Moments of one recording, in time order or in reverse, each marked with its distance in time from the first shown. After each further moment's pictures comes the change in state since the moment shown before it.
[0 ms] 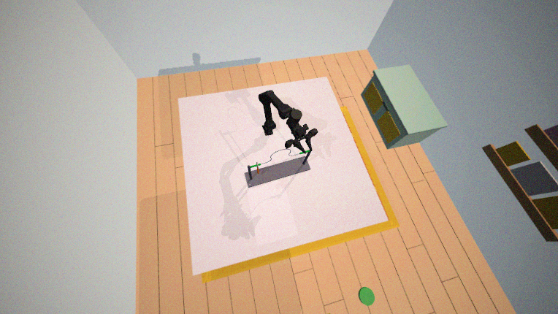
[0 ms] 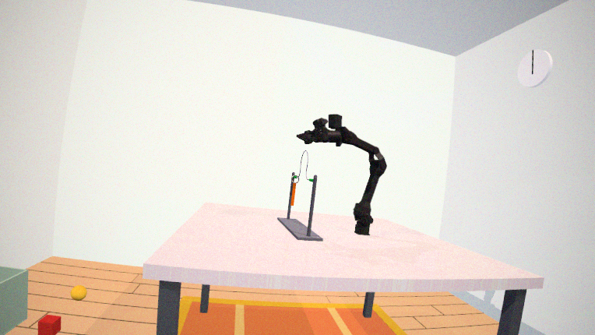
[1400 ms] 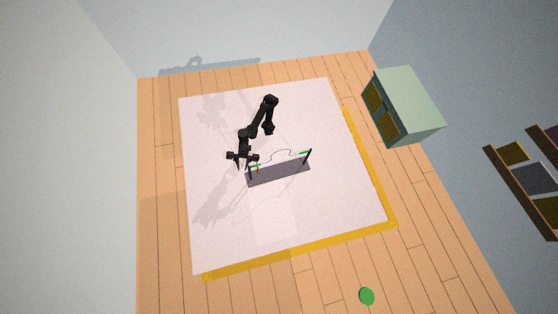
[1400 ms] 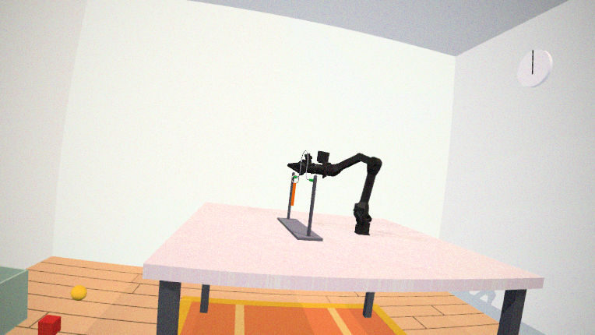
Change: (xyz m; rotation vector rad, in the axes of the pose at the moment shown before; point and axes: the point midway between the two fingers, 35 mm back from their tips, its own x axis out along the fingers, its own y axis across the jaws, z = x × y) arm -0.086 -0.333 -0.127 -0.223 -0.120 -0.488
